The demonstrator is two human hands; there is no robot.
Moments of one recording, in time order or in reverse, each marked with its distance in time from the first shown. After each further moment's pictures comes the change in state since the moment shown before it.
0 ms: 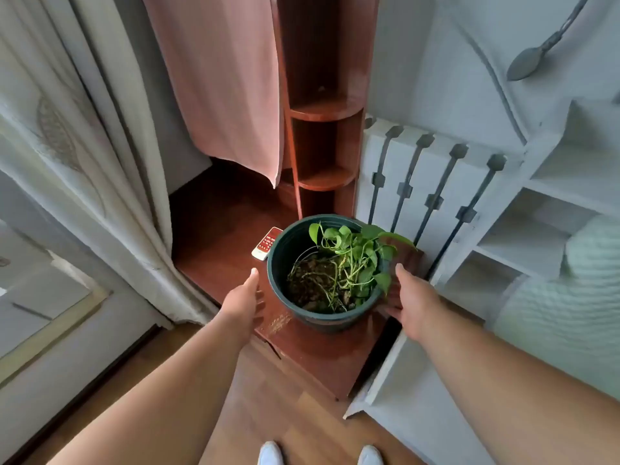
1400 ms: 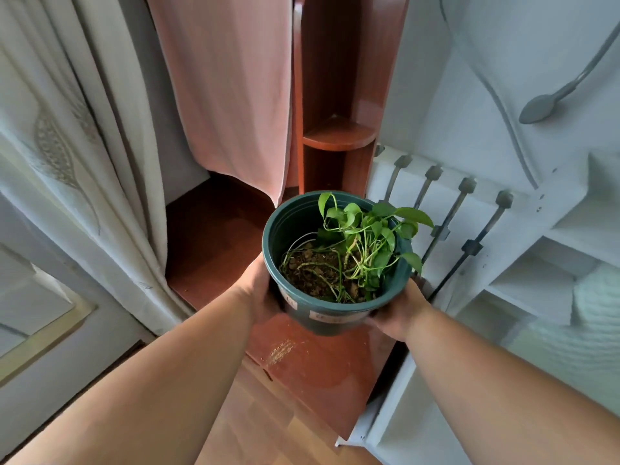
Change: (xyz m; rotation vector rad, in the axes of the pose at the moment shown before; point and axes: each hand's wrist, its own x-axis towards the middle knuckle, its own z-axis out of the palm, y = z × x) left_hand 0.051 0.070 0.027 -0.164 -0.528 0.025; right_hand 0.002 -0.033 0.053 0.270 -0.344 0.041
